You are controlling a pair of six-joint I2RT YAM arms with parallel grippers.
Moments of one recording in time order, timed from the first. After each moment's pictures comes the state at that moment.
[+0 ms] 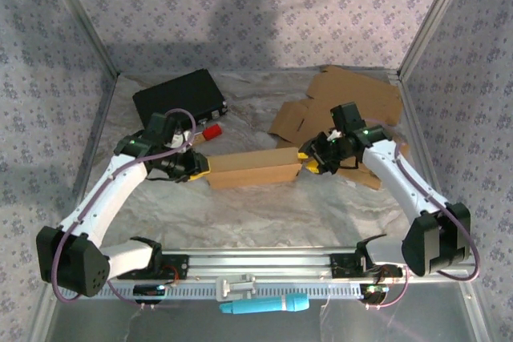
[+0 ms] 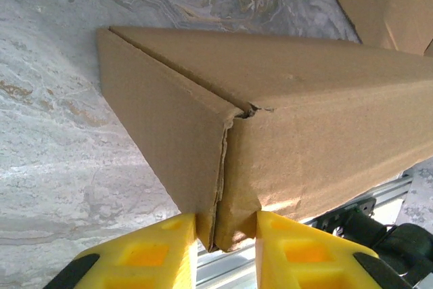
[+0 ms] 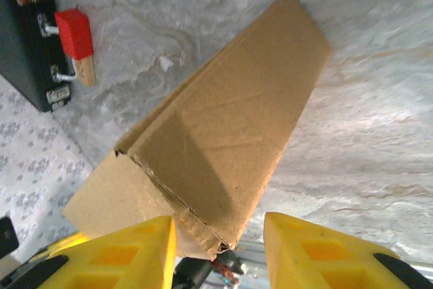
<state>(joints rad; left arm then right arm) -0.34 1.18 1.01 -0.99 0.46 -0.62 0.30 1.30 1.09 -0.89 -0.50 1.05</state>
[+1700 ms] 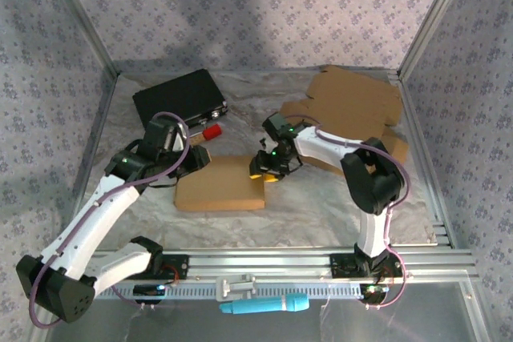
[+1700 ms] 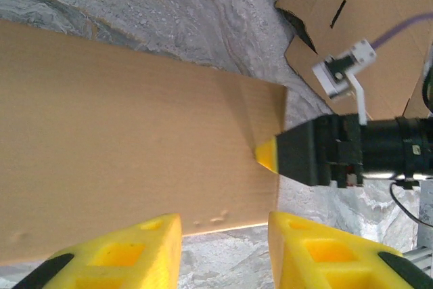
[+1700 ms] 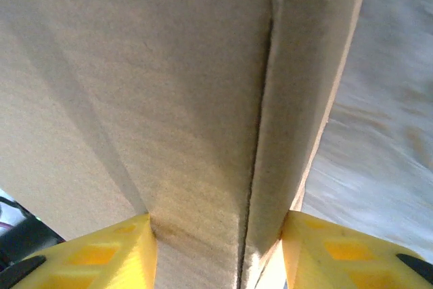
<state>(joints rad) -0.47 1.01 1.00 -0.85 0.19 -0.78 0.66 1.90 1.31 -0.68 -0.50 0.64</state>
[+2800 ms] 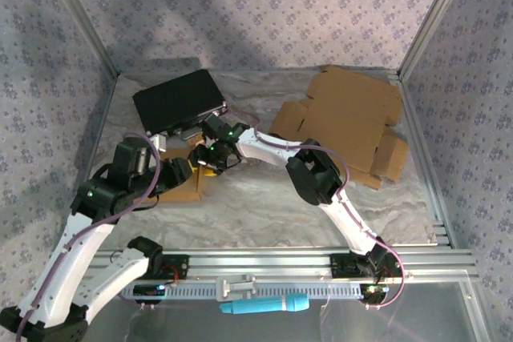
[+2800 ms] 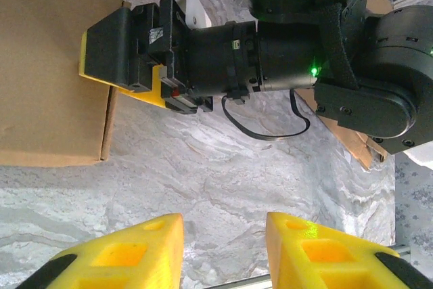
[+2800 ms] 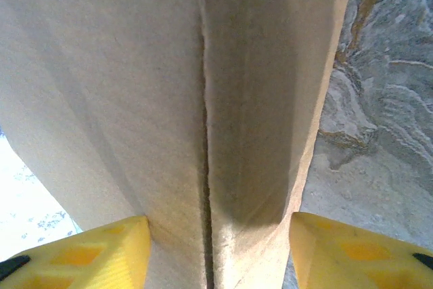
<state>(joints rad) -0.45 0.73 1.01 -1.02 0.16 -0.81 0.91 2.37 1.96 -0.58 -0.49 0.97</state>
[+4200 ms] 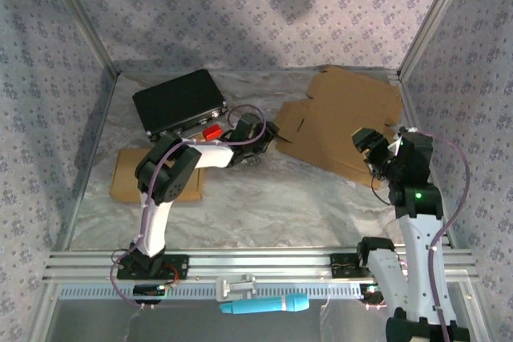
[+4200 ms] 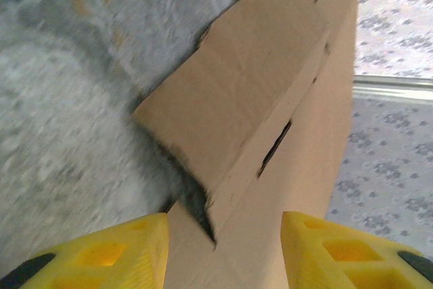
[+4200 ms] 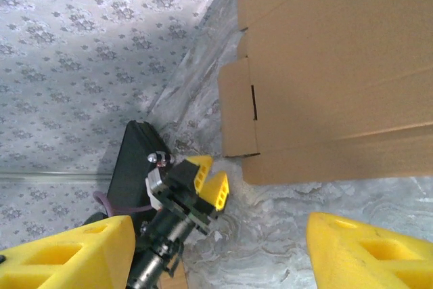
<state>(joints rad) -0.69 2.09 1.19 0.37 0.08 -1.45 -0.09 0.70 0.83 -0.66 -0.36 0.90</state>
